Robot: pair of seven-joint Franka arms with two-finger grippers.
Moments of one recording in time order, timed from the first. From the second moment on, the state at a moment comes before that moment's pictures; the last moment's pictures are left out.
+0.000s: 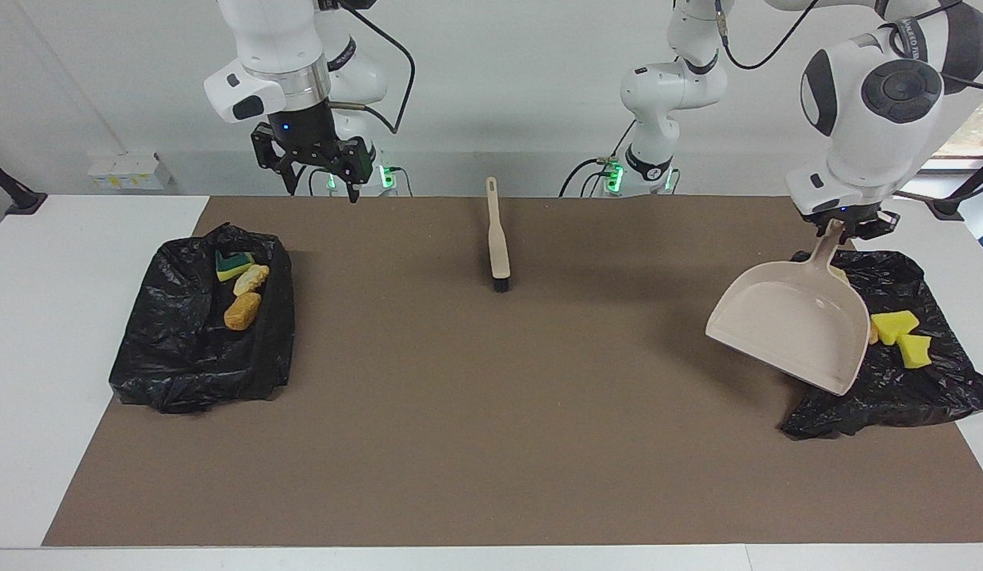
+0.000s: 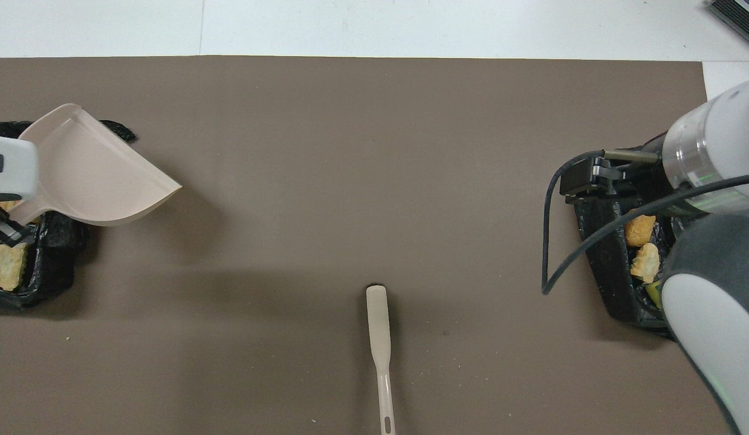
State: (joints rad) left arm 0.04 0.05 -0.13 -1.67 0.35 1.52 0.54; right arm 0.06 0.08 0.18 -1.38 -0.06 1.44 0.42
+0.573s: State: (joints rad) left arm -0.24 0.03 -0.15 -1.67 0.07 1.52 -0.07; right arm -0.01 0.07 0.18 -1.43 -0.05 1.46 0.38
